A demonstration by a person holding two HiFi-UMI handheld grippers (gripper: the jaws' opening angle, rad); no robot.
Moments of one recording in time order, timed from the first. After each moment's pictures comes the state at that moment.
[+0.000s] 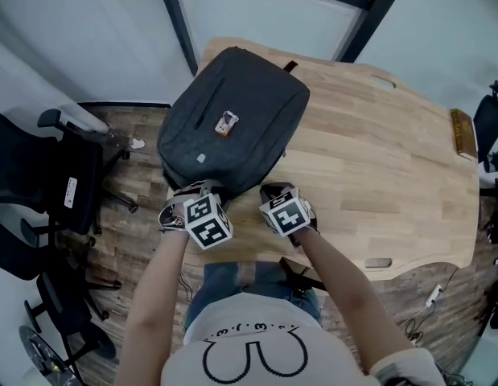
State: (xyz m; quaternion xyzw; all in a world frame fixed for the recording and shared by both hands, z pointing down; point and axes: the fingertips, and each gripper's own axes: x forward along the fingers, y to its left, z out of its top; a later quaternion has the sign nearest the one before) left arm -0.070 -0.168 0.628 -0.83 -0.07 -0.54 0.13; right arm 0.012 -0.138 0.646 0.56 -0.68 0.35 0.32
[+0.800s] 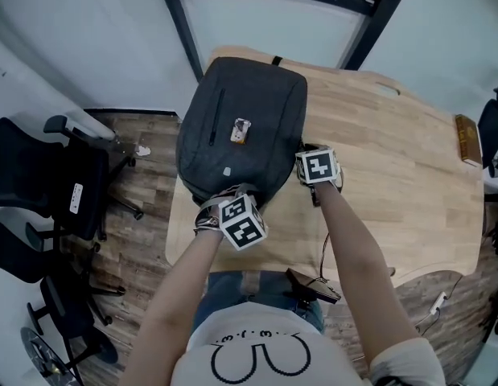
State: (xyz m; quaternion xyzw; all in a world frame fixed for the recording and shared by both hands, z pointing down) left arm 0.010 -0.129 0.622 -0.86 -0.09 -0.49 0.09; right arm 0.193 -0.199 0.637 0.70 -0.55 0.34 0.30
